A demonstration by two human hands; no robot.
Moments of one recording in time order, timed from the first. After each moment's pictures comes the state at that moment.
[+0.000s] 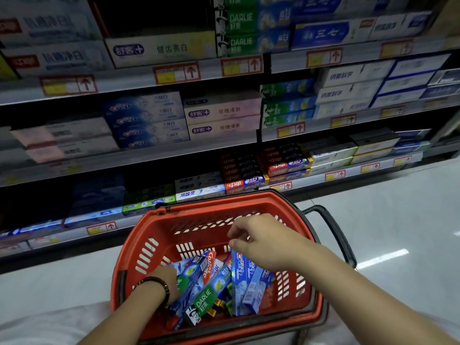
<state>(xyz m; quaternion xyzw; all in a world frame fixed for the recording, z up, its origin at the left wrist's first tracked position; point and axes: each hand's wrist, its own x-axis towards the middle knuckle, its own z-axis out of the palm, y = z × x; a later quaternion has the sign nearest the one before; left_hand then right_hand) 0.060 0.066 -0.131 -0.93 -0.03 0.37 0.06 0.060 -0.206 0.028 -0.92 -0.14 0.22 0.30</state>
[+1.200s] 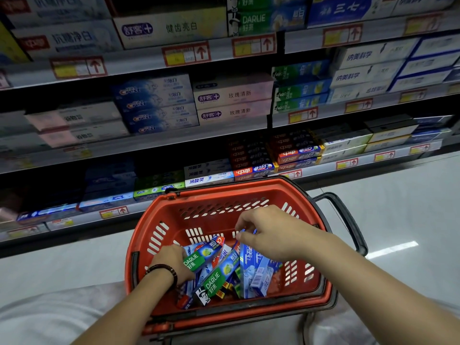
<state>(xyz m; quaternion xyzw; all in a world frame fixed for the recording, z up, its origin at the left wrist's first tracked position) 0.054 0.075 -0.130 -0.95 -0.11 0.28 -0.08 0.057 -0.201 0.020 -0.91 -0.16 0.26 0.28</state>
